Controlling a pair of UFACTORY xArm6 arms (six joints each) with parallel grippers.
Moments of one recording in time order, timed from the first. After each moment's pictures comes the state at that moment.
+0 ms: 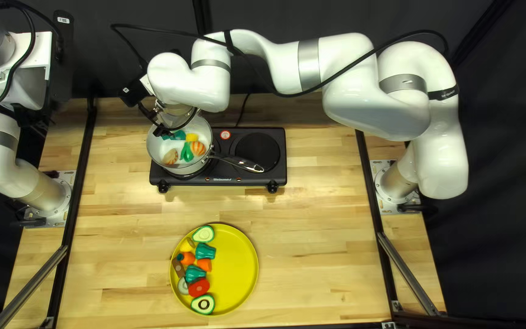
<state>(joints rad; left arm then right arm) 0.07 -0.73 -1.14 0.12 1.92 0.01 -0.11 0.49 -1.76 -0.23 1.15 0.76</state>
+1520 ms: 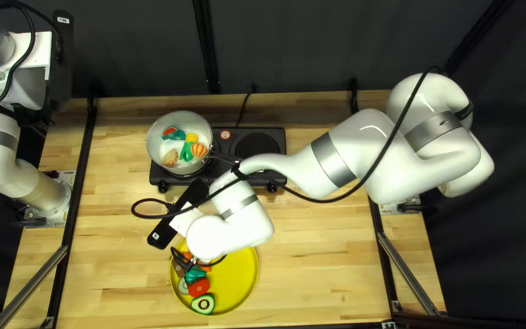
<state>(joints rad) 0.07 -0.73 -1.14 0.12 1.92 0.01 0.43 0.53 -1.58 -0.18 1.07 1.28</state>
